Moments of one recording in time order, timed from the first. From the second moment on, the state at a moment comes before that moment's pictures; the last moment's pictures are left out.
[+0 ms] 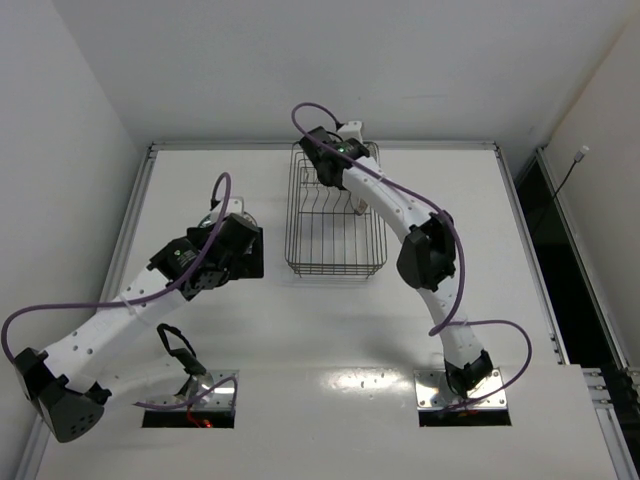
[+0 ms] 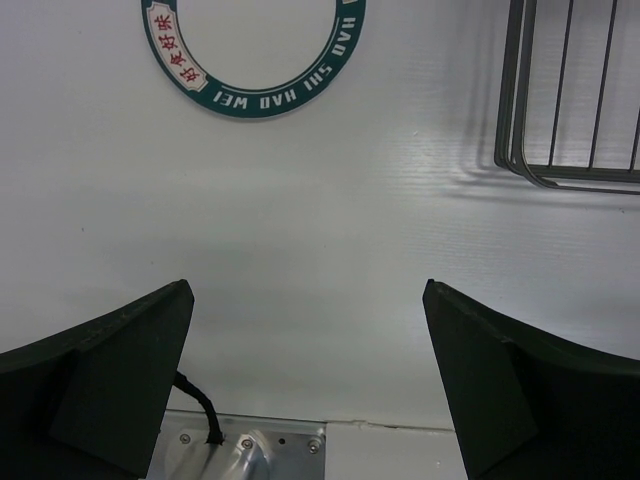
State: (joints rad) left arm -0.70 1.04 1.08 -1.01 -0.54 -0.58; right arm 0.61 2.35 2.34 -1.10 0.87 0.60
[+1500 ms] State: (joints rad) left arm -0.42 1.89 1.35 -0.60 -0.64 -0.36; right arm 0.60 1.53 1.98 -1.11 -0.03 0.38
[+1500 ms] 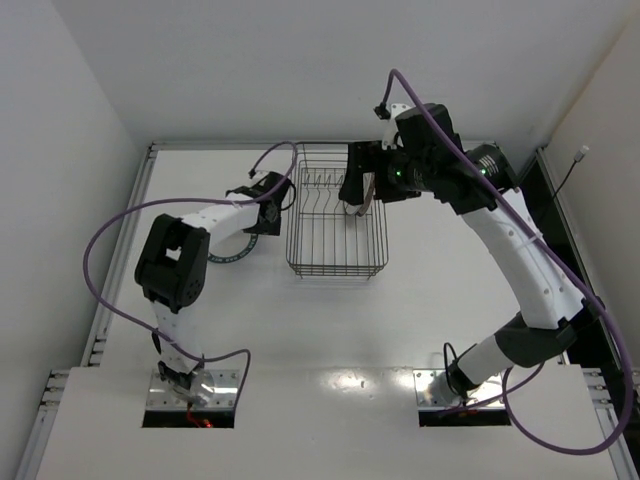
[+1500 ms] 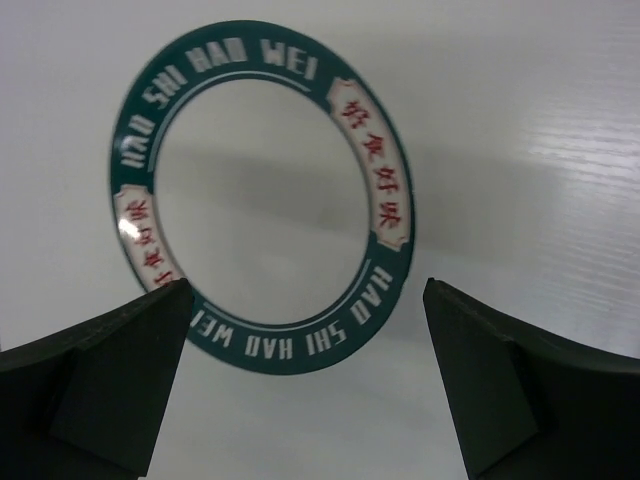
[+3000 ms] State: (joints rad) left arm -0.41 2.05 1.99 -0.96 -0.48 -0.56; right arm 0.51 1.51 1.94 -1.23 -0.11 0.25
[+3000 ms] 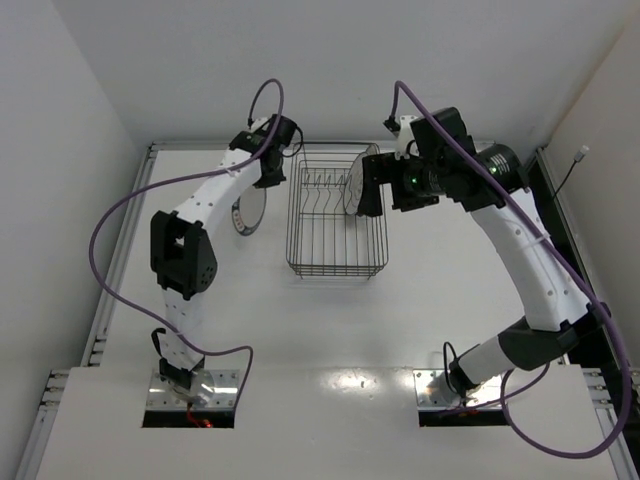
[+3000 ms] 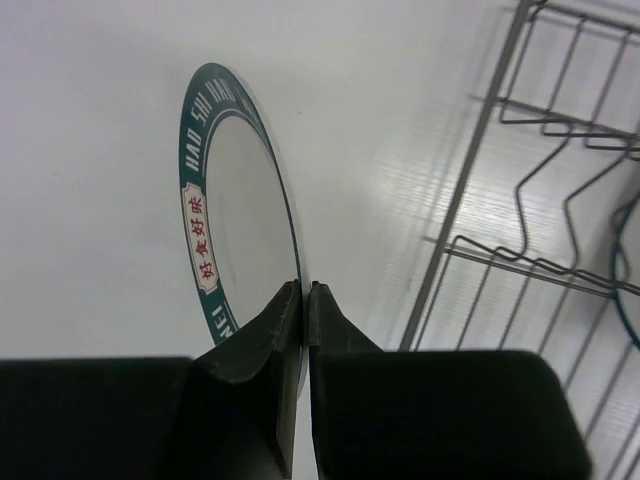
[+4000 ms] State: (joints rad) left arm -0.46 1.91 2.00 -0.37 0.30 -0.69; right arm 0.51 1.25 1.73 -1.19 0.01 0.35
